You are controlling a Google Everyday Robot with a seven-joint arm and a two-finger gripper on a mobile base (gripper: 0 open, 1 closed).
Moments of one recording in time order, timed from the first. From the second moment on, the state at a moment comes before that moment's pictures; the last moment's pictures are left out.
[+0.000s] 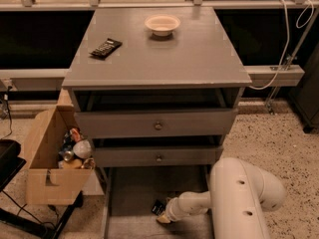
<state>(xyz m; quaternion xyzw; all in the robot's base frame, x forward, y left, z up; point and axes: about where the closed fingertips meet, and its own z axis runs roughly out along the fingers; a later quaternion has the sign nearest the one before) 0.514 -0.020 0.104 -0.51 0.82 0.18 0.19</state>
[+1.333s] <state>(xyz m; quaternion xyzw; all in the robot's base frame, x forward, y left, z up) 0.511 -0.003 0.146 -0.54 0.80 0.19 0.20</state>
